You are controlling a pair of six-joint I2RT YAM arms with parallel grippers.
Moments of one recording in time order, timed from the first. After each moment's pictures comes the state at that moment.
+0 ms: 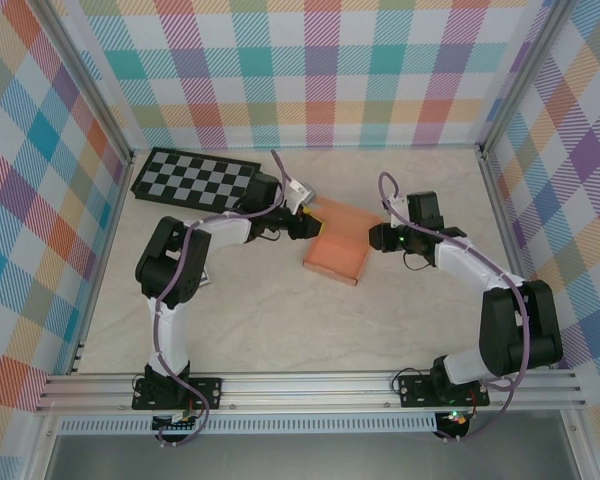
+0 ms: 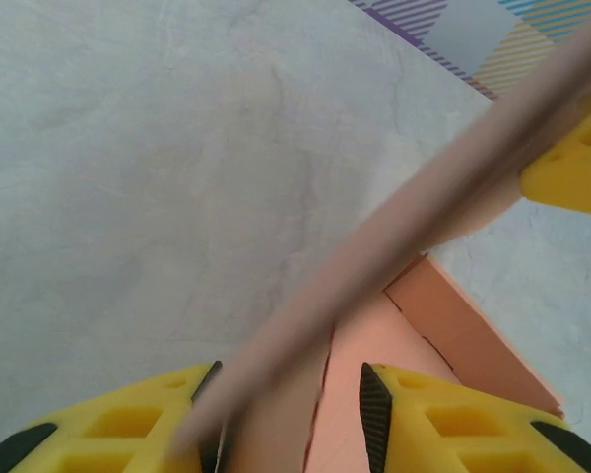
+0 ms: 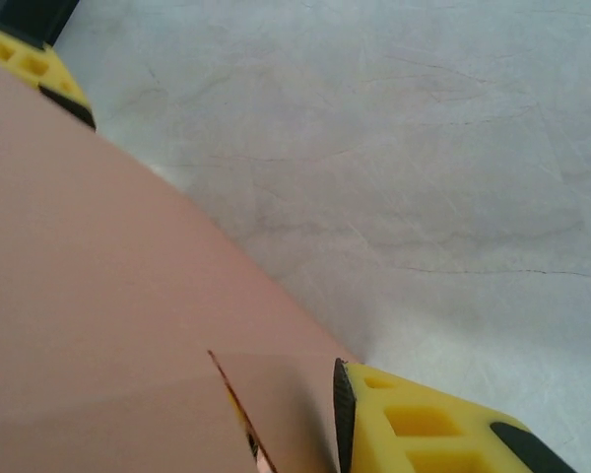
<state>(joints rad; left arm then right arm) -0.46 2.04 1.27 0.16 0.80 0.02 0.22 1.44 0.85 -0.25 -0.36 0.13</state>
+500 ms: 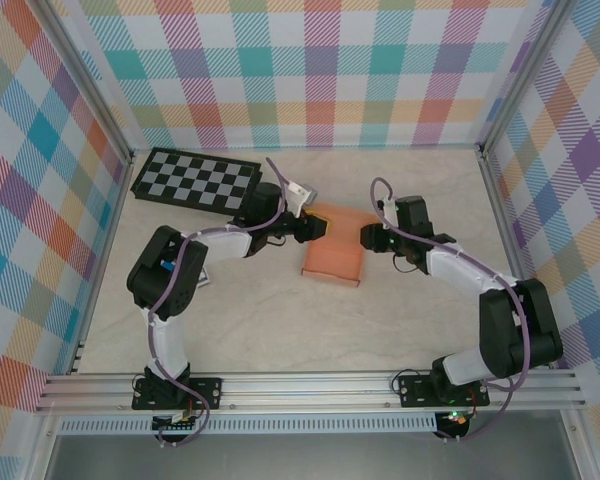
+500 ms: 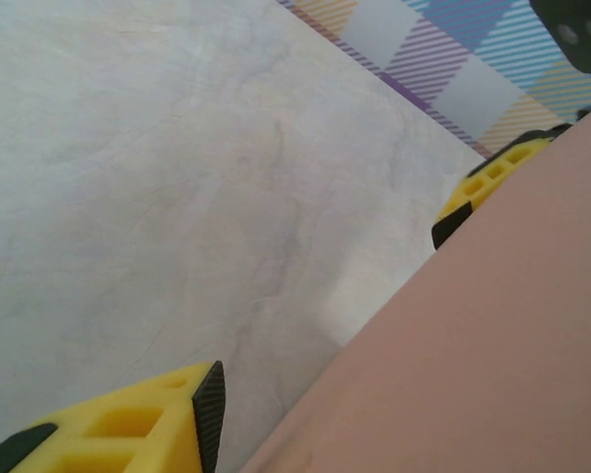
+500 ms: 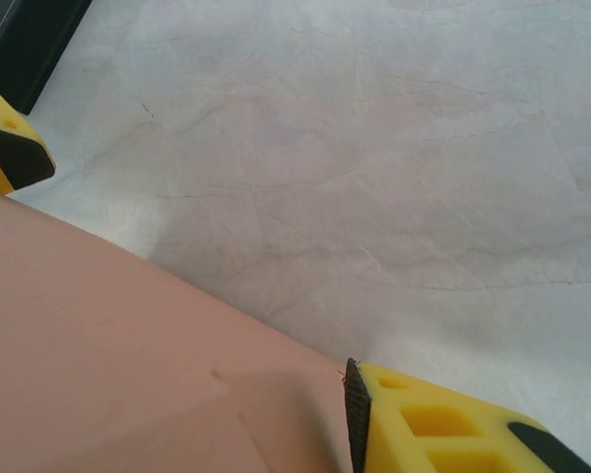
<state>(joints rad) -0.52 1.93 1.13 0.36 0.60 -0.17 0.31 1.44 0.82 -0.14 -0.23 0.27</state>
